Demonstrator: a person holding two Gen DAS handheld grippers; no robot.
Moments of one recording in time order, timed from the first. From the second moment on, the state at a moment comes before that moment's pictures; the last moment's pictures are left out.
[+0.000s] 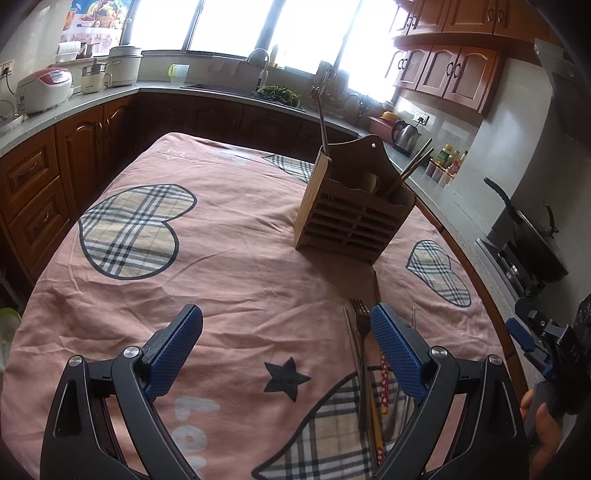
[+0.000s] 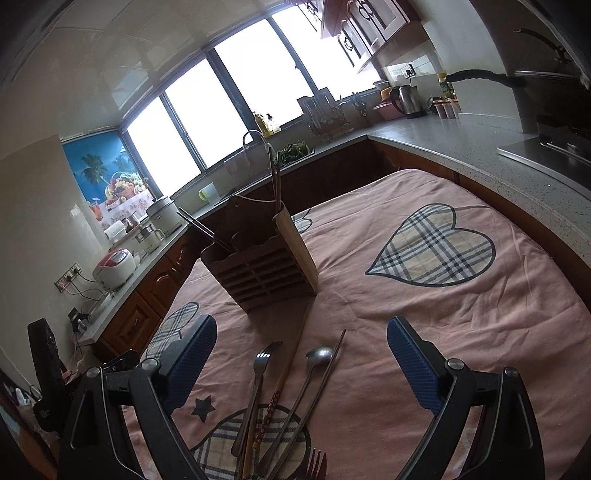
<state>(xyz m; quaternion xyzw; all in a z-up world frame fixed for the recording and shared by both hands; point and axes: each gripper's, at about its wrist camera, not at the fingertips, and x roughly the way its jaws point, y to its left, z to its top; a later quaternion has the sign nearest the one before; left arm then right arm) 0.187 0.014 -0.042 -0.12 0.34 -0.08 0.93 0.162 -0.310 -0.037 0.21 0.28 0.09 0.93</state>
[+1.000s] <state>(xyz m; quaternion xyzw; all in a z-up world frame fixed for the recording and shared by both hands) 0.230 -0.051 -0.070 -0.05 0.40 -0.15 0.90 0.185 -0.318 -0.083 0.23 0.35 0.09 0.90</state>
